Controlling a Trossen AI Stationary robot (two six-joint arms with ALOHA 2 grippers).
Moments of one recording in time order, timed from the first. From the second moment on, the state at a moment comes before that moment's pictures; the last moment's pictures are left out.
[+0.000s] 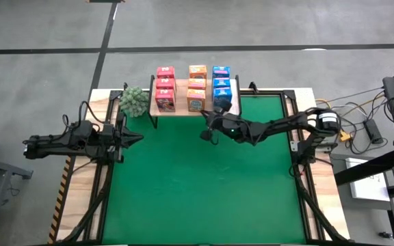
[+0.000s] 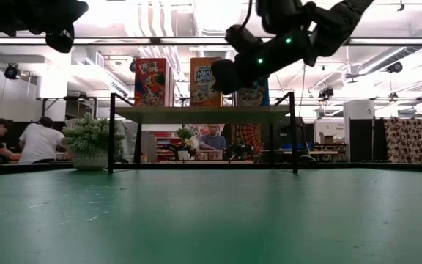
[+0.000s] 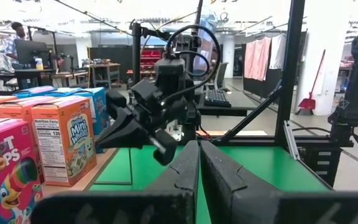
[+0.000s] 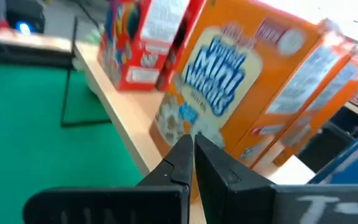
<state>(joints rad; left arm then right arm) 0.01 0.16 0.32 -0.05 -0.02 0.00 -0.12 1.69 0.91 0.61 0.56 -0.30</state>
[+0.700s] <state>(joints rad) 0.01 0.16 0.32 -0.05 -0.02 0.00 -0.12 1.72 0.95 0.53 0.64 -0.28</state>
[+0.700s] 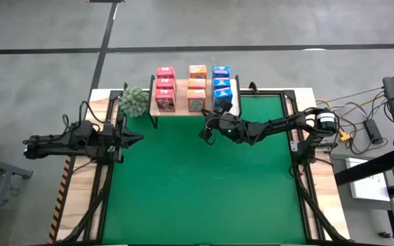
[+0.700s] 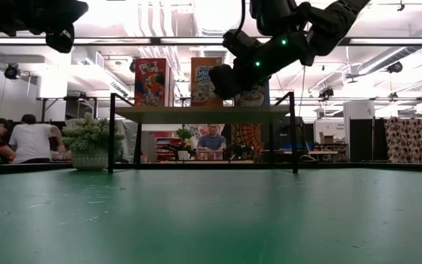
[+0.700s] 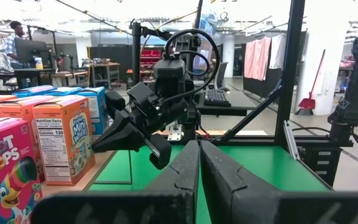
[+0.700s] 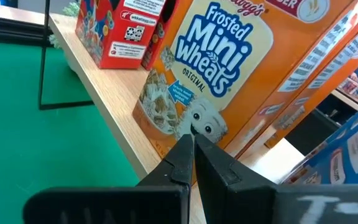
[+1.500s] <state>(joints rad) 0.01 0.16 0.32 -0.07 -0.02 -0.01 -0.01 1.54 0.85 0.54 0.25 -0.31</state>
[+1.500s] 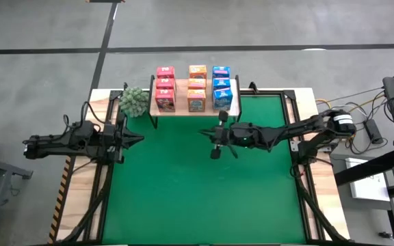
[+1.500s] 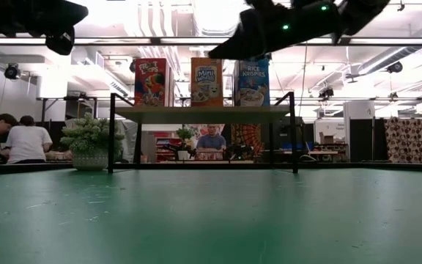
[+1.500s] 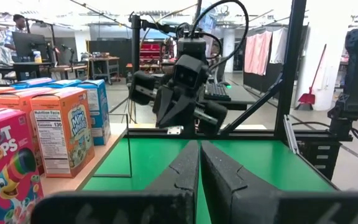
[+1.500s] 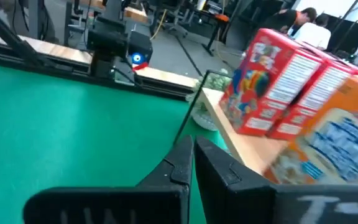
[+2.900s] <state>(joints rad) 0.01 0.17 0.32 -0.08 -0.02 0.00 -0.02 0.29 0.01 0.66 0.23 -0.31</state>
